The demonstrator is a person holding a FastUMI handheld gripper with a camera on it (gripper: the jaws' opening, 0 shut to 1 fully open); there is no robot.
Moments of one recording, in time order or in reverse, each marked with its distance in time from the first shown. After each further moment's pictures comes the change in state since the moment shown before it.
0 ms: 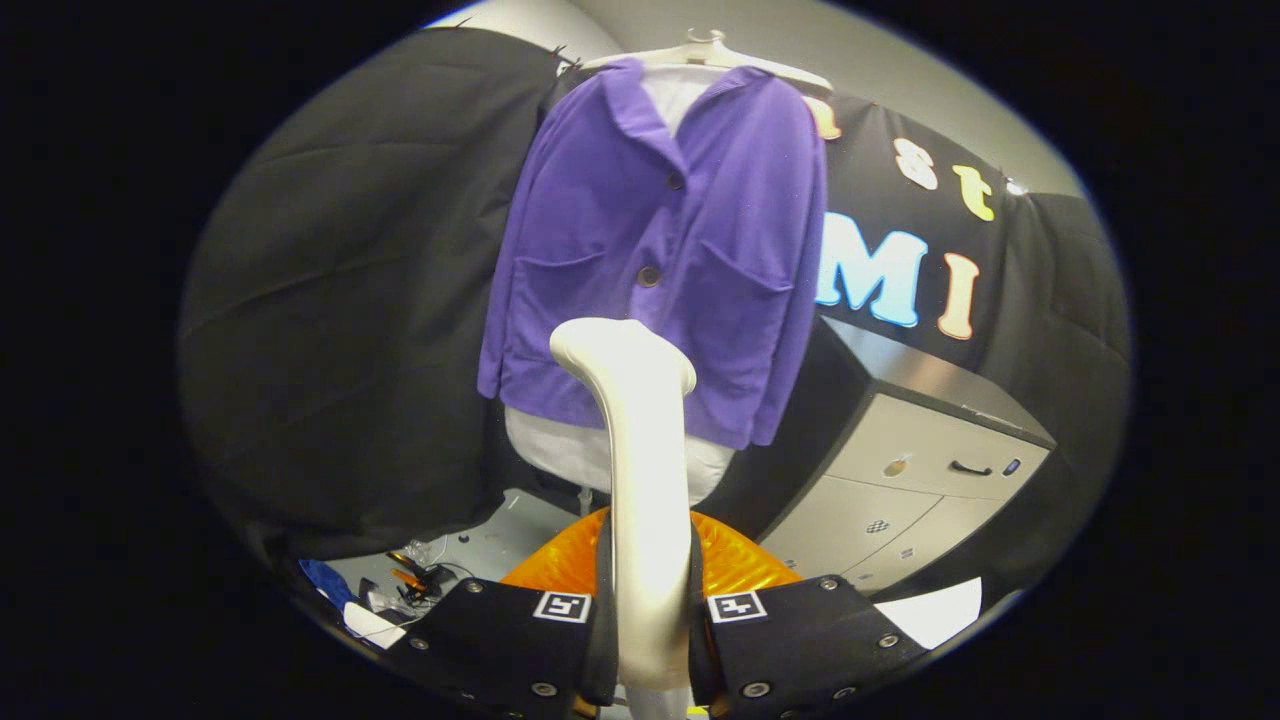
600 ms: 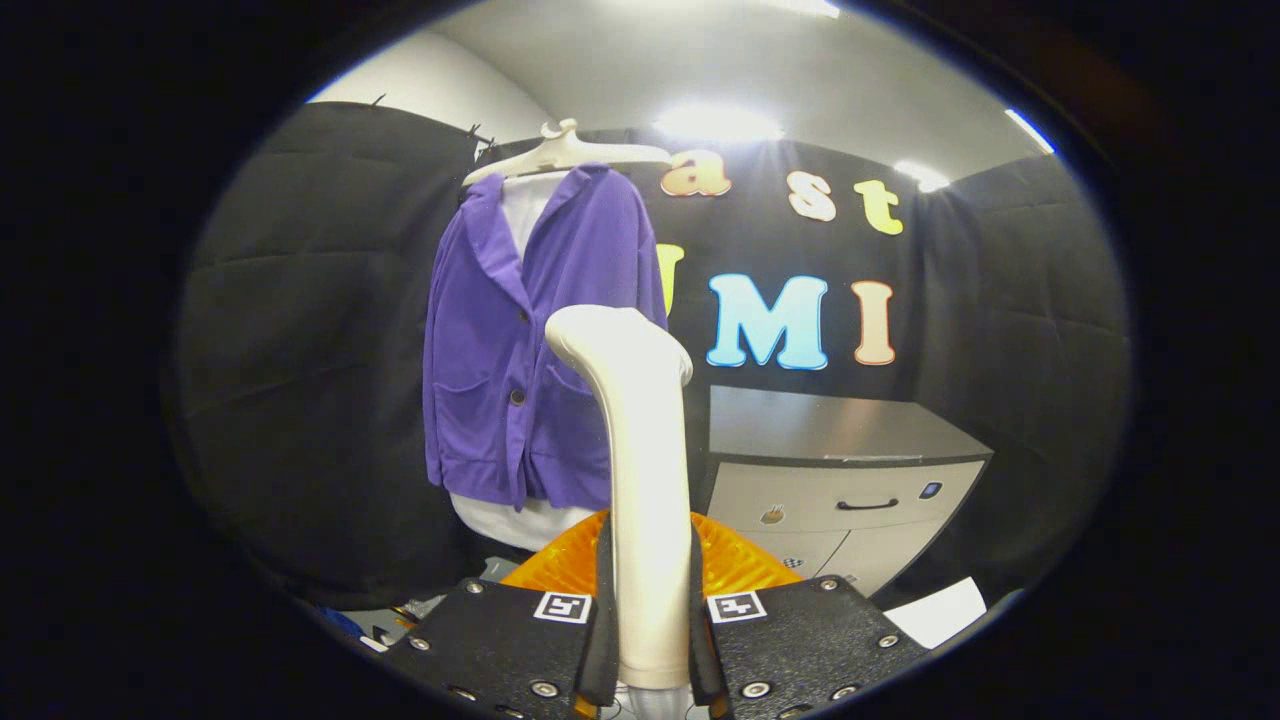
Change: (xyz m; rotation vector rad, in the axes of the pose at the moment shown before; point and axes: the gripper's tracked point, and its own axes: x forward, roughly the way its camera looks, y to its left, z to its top) arm -0.084 -0.138 0.067 0.139 -0.225 -0.074
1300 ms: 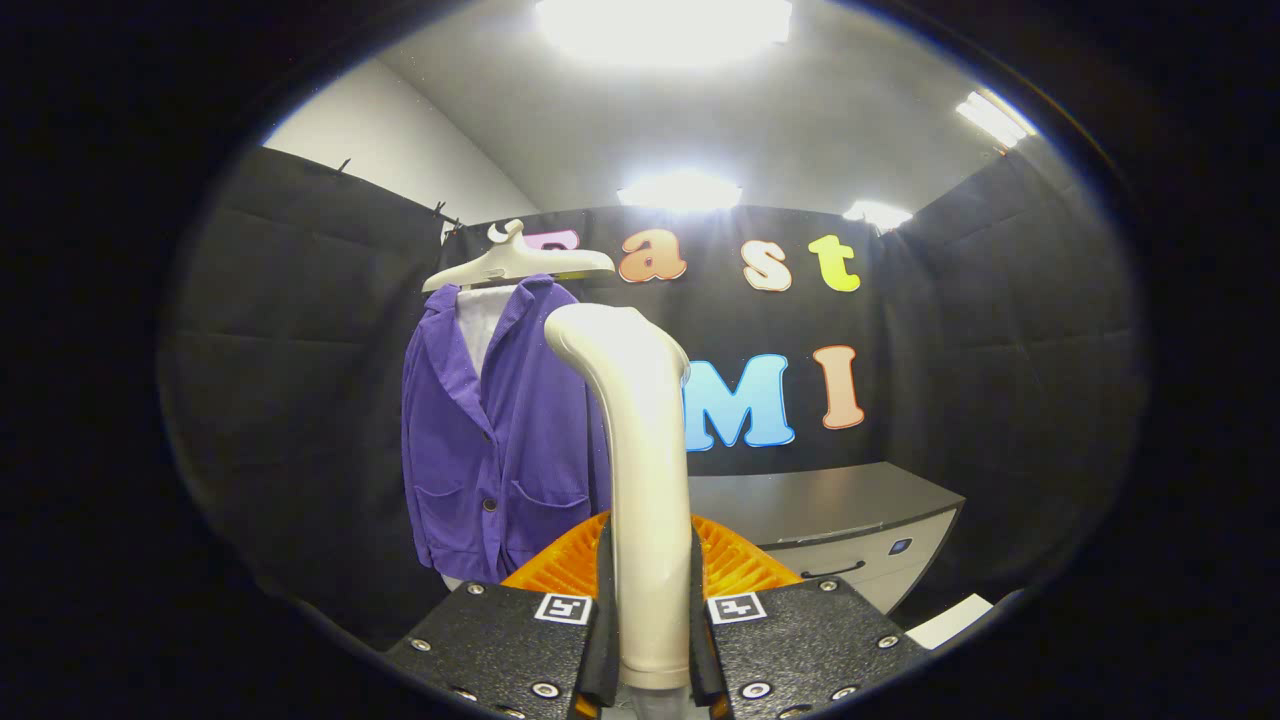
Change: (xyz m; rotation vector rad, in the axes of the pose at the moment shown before) arm -0.010 -0.042 0.085 0.075 -0.209 -0.071
